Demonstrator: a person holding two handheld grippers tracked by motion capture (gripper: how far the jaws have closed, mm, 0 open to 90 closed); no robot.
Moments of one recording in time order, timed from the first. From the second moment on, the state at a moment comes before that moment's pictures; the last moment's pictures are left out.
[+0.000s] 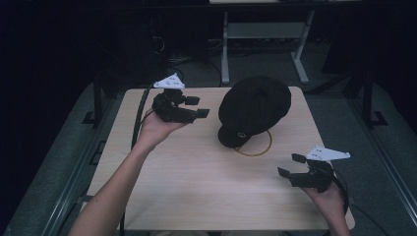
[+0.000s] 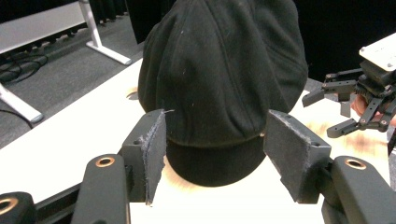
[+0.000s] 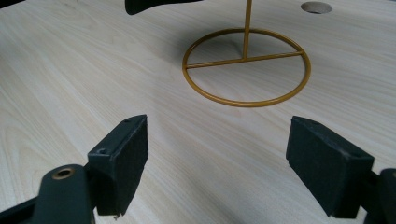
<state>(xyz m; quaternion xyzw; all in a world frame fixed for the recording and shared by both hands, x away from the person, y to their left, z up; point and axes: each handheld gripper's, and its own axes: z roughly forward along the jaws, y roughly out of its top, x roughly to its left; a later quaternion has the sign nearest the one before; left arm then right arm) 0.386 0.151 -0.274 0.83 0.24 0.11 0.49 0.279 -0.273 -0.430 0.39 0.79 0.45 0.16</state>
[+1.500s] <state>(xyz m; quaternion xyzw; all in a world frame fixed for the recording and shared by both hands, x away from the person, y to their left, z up) 0.350 0.217 -0.346 0.81 0.31 0.11 0.48 0.277 -0.273 -0.432 0.40 0.79 0.44 0.15</state>
